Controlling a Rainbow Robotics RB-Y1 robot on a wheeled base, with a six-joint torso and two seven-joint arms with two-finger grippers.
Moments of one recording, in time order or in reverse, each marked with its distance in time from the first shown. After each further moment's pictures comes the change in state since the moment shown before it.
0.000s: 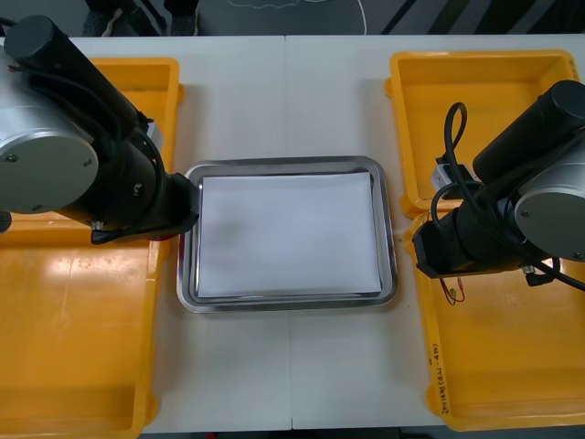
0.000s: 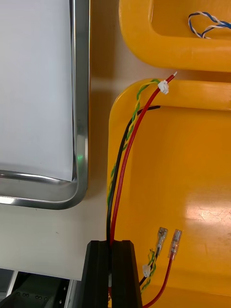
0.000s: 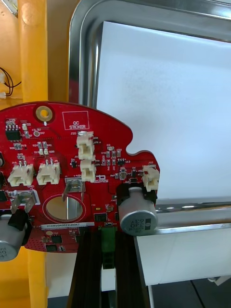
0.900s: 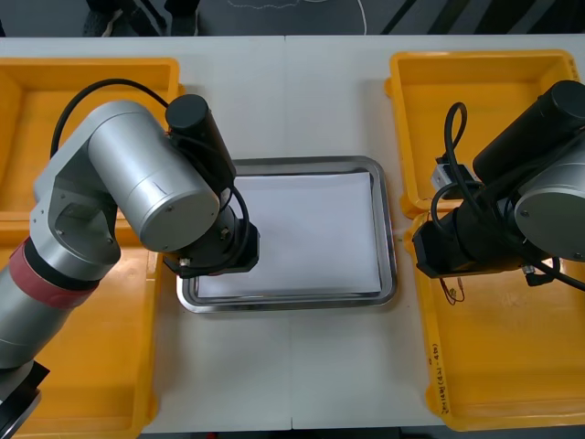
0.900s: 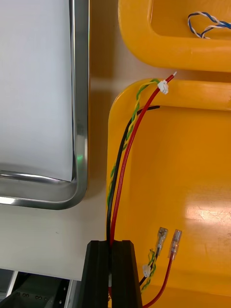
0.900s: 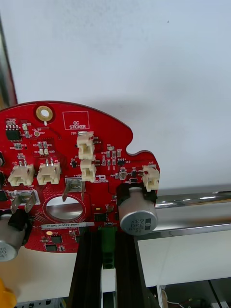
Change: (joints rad) right arm 0.000 0.000 0.000 0.000 0.001 0.000 0.000; left arm -0.028 -0.183 -0.239 0.147 -0.180 0.000 0.000
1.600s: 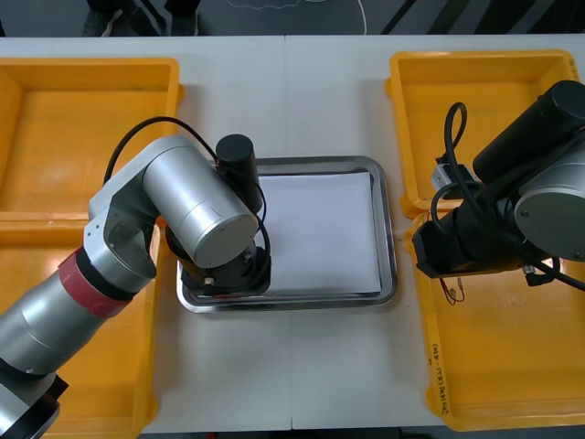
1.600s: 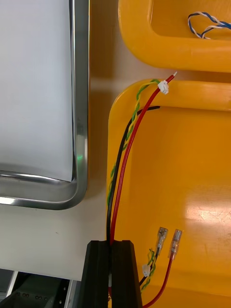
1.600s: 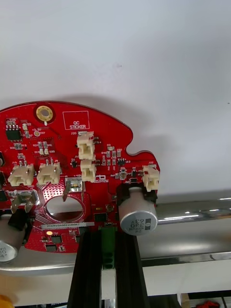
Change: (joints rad) right arm 0.000 0.000 0.000 0.000 0.000 0.000 0.000; left arm 0.000 -0.057 -0.103 0.162 -0.051 -0.038 -0.065
